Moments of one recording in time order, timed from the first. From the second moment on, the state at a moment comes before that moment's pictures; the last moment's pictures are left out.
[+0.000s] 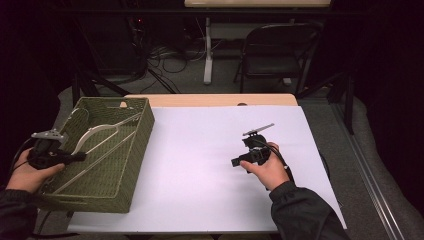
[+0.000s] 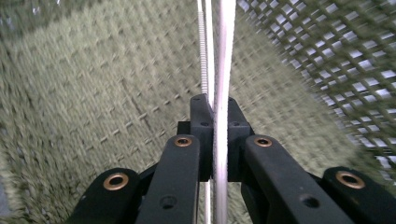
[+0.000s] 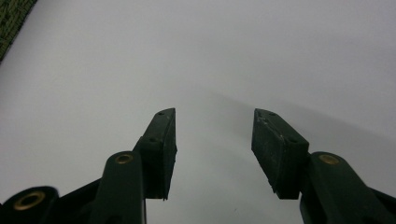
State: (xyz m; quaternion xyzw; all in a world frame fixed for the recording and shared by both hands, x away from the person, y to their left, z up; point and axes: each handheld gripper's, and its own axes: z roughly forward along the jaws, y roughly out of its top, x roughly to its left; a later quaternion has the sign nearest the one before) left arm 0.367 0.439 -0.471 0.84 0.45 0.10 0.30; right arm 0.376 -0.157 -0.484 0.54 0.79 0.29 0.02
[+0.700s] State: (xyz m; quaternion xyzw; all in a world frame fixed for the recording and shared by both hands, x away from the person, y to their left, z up) left arm 0.328 0.443 -0.431 0.77 0.50 0.21 0.33; right arm 0.361 -0.165 -0.479 0.52 0.79 0.31 0.05
